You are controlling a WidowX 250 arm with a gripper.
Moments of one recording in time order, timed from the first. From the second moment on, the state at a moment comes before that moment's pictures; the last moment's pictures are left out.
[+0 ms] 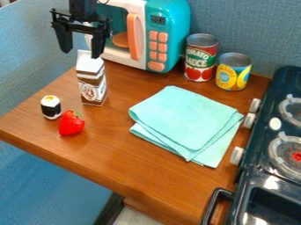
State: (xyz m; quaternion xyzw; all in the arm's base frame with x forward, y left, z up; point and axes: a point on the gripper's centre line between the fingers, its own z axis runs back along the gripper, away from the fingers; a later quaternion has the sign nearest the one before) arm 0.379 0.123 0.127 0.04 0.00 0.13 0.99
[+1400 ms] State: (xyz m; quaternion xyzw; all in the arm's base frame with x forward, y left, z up) arm 0.392 0.122 0.102 0.01 -0.03 0.26 0.97
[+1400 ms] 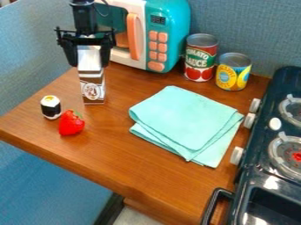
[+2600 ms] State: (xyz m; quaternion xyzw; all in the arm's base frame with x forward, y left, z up) arm 0.341 0.049 0.161 -0.01 -0.01 -0.05 1.00
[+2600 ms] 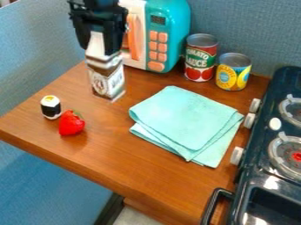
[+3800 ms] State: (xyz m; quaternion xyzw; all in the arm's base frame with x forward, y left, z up) arm 0.279 -0.035 0.091 -0.02 0.09 -0.16 0.98
